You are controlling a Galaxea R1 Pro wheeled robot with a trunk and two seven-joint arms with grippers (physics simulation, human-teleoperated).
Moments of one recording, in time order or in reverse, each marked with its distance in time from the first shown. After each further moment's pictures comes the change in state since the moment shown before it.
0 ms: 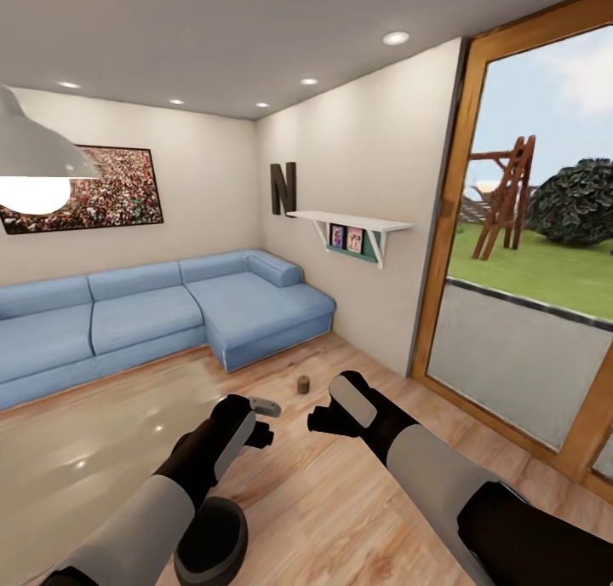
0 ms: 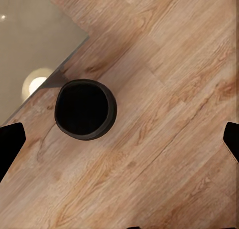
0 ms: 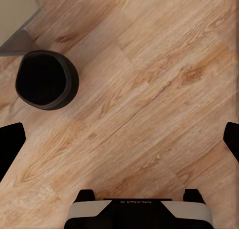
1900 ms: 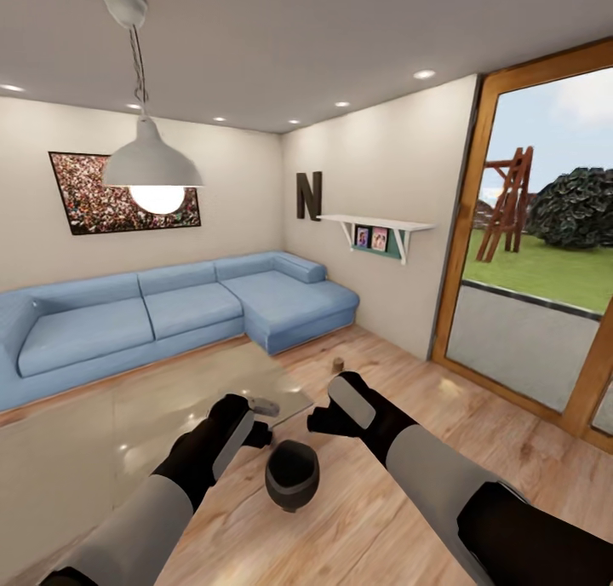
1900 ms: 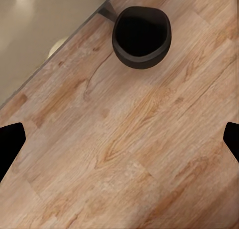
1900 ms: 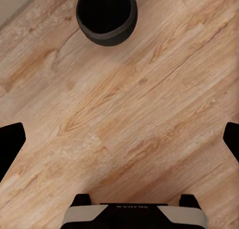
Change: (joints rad) left arm 0.000 0.004 0.010 0.000 0.000 0.001 -0.006; right arm 0.000 0.000 0.021 -0.001 0.000 0.000 0.000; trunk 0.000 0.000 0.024
